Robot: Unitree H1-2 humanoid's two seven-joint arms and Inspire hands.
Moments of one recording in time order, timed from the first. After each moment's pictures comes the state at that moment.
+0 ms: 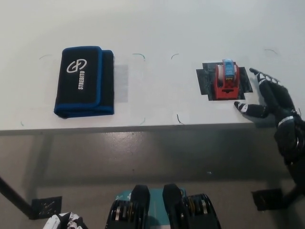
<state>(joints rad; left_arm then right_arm) 0.28 0.26 -0.03 -0.14 0.10 -0.14 -0.13 -0.68 -0.35 0.27 0.71 -0.59 0.02 -0.10</state>
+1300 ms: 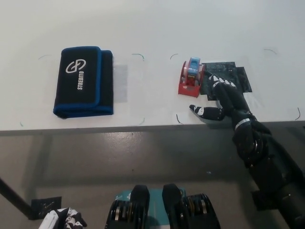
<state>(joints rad) 0.26 0.27 -0.02 -0.15 0.10 -0.13 -0.13 -0.72 -0.19 0.34 0.72 -0.59 -0.01 -0.12</state>
